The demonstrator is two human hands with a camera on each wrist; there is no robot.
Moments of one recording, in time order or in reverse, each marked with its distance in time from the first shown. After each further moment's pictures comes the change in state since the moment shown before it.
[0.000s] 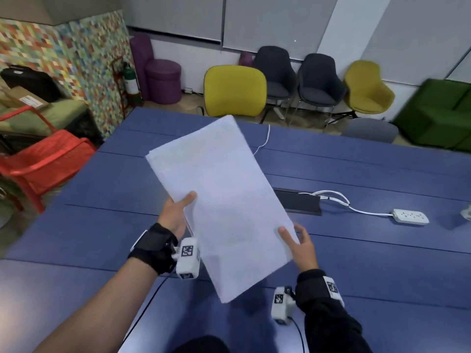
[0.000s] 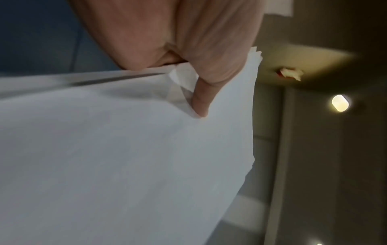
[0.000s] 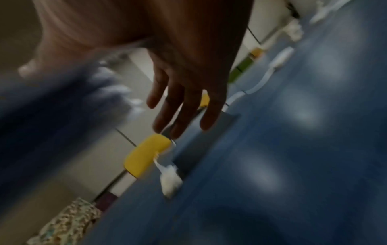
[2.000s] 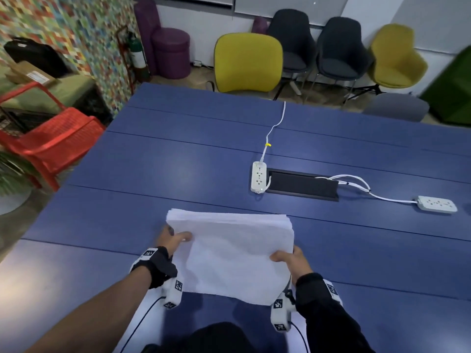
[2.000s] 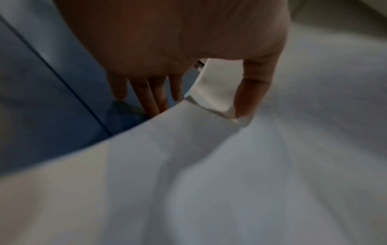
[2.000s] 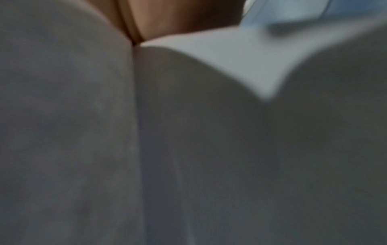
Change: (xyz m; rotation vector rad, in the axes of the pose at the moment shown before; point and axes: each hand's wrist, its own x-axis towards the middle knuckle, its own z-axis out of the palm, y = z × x) left_hand 0.012 -0.098 -0.126 0.746 0.234 -0.336; right_hand -0.006 0.062 0.018 -0.027 -0.207 0.361
